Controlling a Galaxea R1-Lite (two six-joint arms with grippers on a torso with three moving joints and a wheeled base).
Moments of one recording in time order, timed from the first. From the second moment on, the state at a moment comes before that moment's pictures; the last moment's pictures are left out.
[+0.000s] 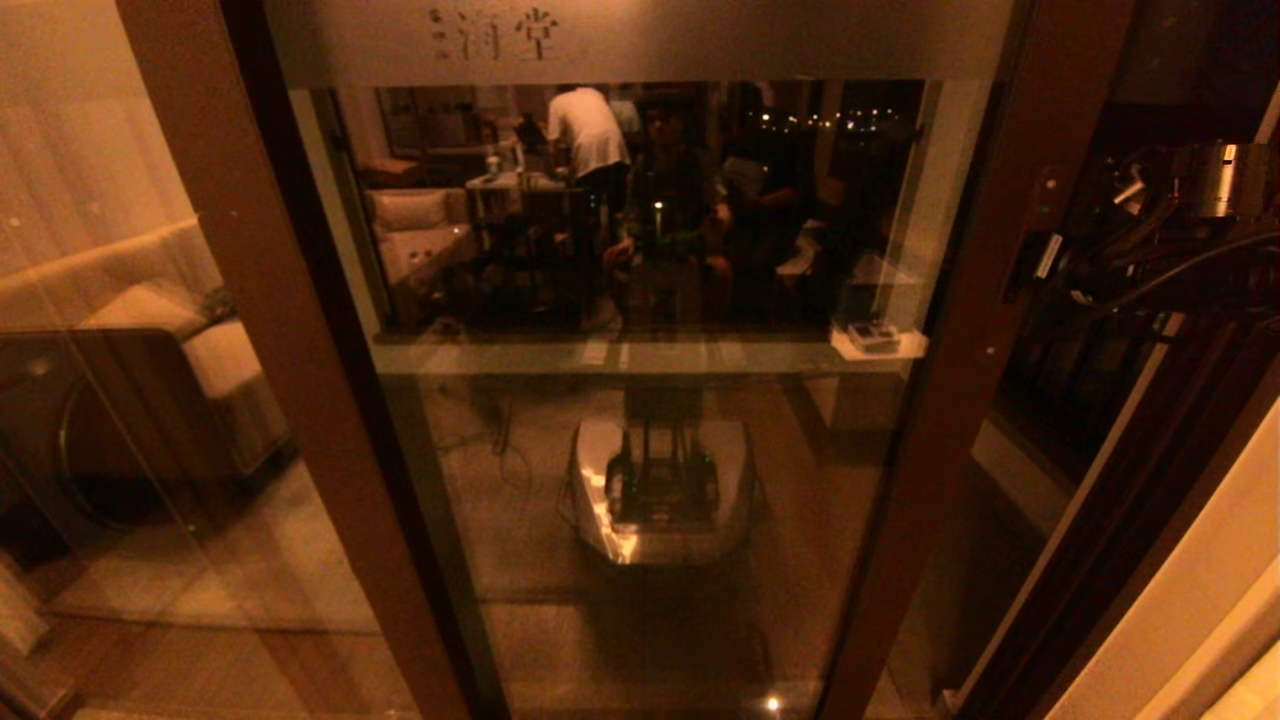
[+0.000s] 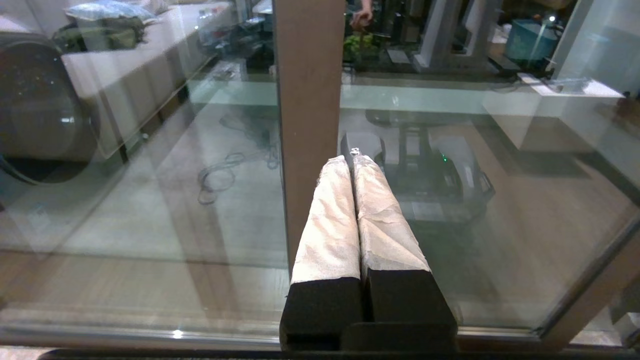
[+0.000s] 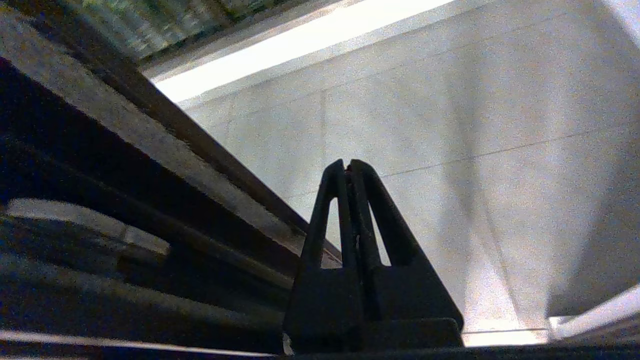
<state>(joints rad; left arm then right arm) 0.00 0.00 0.00 -0.06 0.00 -0.02 -0.15 2.03 -1.67 -0.09 0.33 0.28</state>
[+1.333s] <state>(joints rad) 0.00 0.00 0.00 -0.06 0.00 -0.02 0.00 1.92 -1.56 -0.09 0.31 0.28</state>
